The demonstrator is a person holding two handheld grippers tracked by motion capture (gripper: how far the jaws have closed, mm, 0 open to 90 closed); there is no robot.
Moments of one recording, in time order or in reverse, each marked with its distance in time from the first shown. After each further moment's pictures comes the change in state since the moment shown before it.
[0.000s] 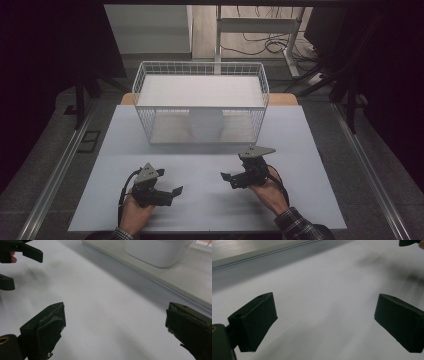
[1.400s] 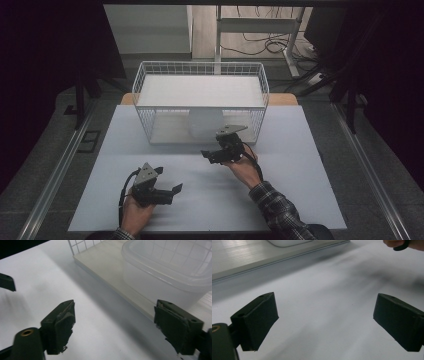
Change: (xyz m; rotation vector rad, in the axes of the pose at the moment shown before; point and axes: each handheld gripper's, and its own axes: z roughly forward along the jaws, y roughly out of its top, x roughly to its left) left arm -0.003 0.001 -0.002 -0.052 0.054 0.004; right arm -0.011 0.057 0.072 0.009 0.006 -0.022
